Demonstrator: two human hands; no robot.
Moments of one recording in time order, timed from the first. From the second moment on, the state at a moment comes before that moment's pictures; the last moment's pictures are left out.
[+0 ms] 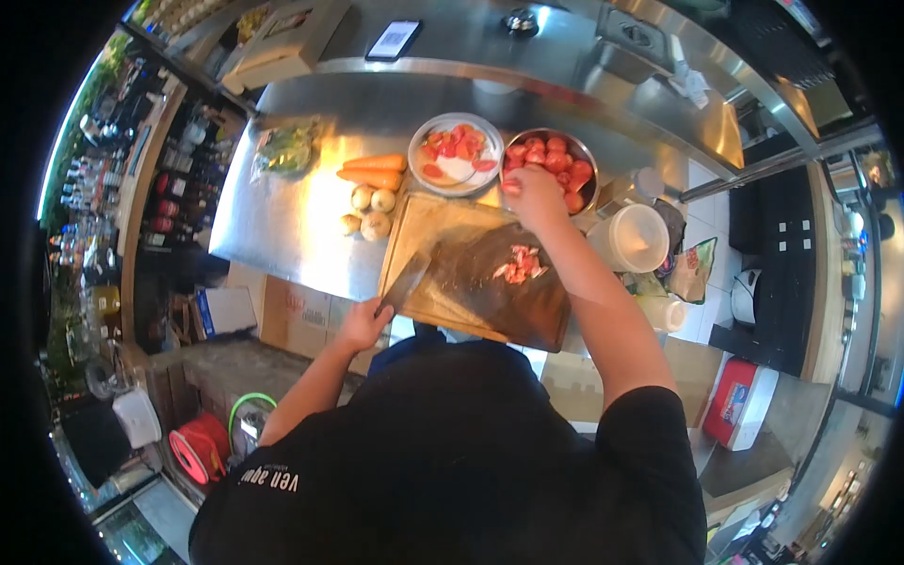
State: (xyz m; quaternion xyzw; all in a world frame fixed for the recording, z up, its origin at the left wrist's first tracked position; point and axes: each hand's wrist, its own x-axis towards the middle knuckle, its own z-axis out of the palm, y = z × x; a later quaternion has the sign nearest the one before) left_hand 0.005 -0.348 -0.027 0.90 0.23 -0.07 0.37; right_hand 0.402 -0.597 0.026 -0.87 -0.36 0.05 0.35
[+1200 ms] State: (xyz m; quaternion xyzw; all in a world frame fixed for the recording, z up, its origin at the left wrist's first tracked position) left_hand 0.109 -0.400 -0.030 0.93 0.16 -0.15 0.30; right_hand 0.248 -0.599 -0.067 -0.83 -0.36 0.14 0.39
